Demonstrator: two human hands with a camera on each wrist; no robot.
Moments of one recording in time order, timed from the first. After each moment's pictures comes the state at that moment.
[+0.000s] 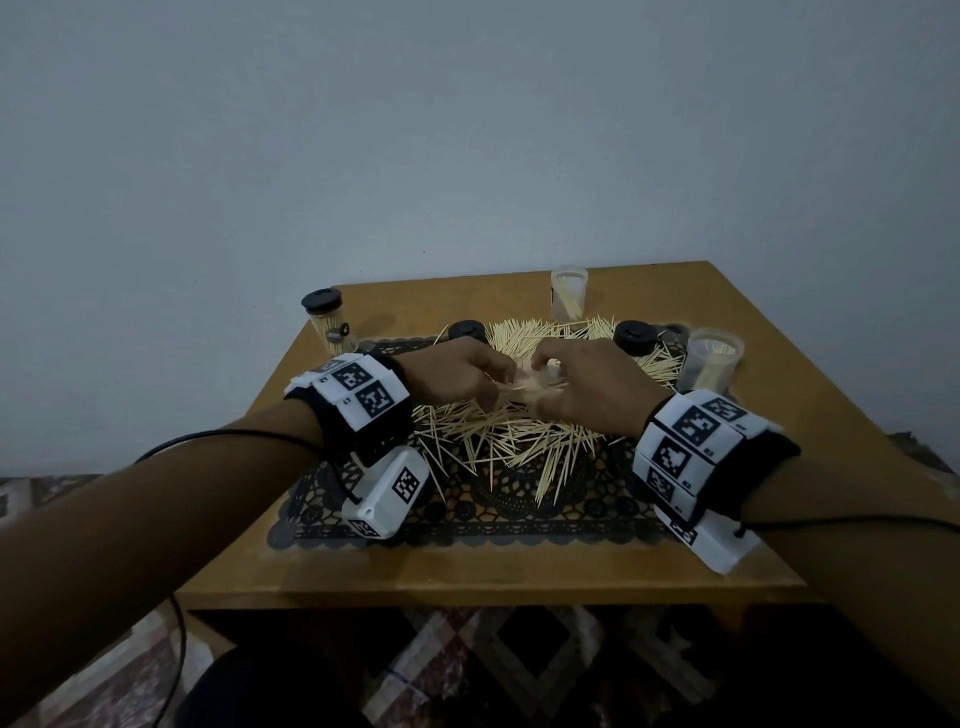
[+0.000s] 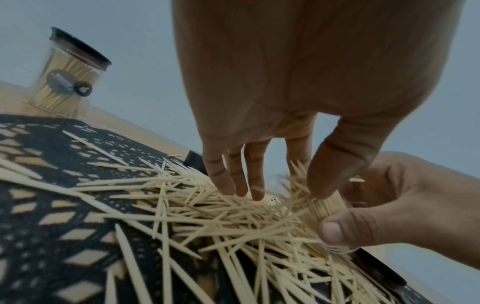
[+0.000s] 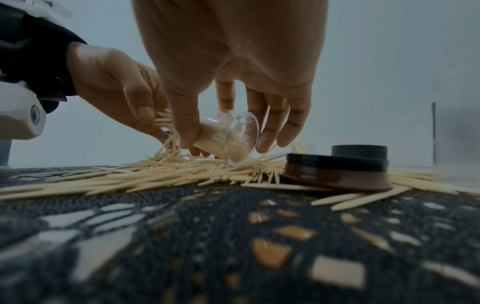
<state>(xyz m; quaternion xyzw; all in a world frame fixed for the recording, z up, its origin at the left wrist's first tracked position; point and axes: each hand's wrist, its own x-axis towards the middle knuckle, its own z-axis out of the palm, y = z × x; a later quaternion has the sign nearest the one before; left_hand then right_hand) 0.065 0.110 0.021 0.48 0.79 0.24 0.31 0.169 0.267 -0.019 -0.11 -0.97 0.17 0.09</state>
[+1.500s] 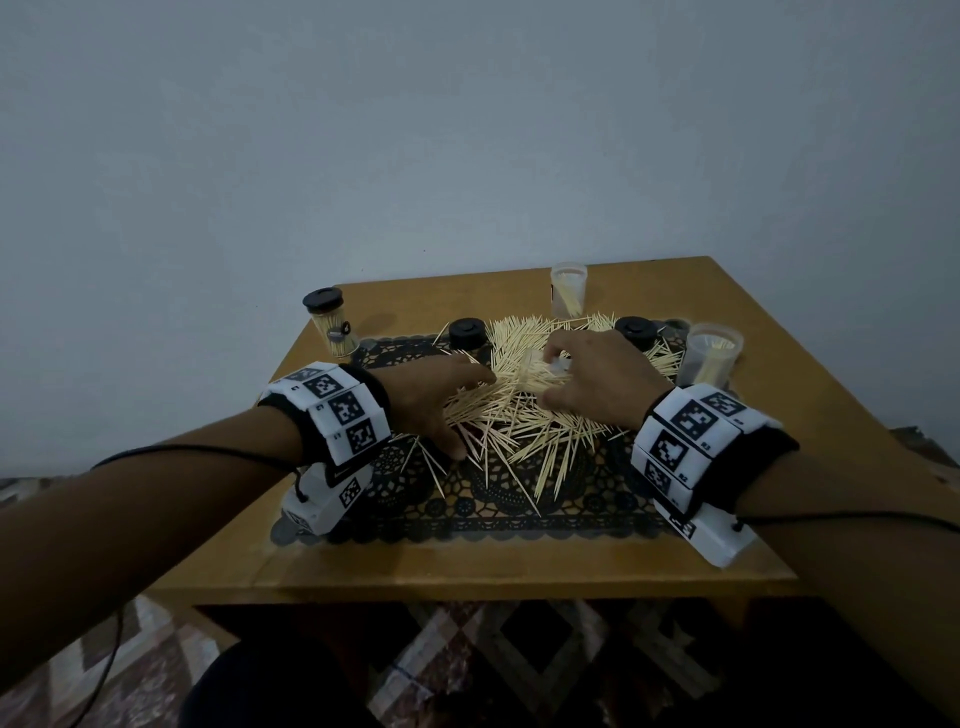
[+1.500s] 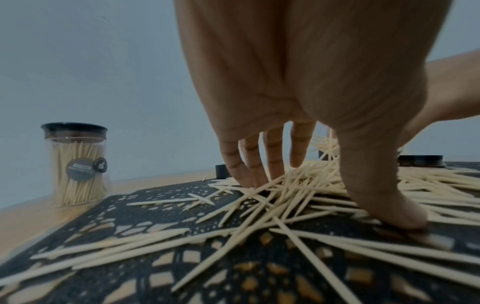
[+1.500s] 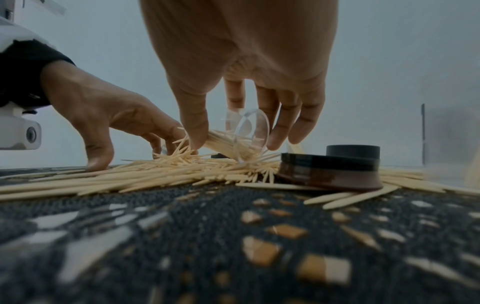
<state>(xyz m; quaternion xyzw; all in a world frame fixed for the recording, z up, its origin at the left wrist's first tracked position) 0.041 0.096 0.001 0.53 0.83 -0.04 0.16 0.173 0.269 -0.016 -0.16 -0.97 0.17 0.08</state>
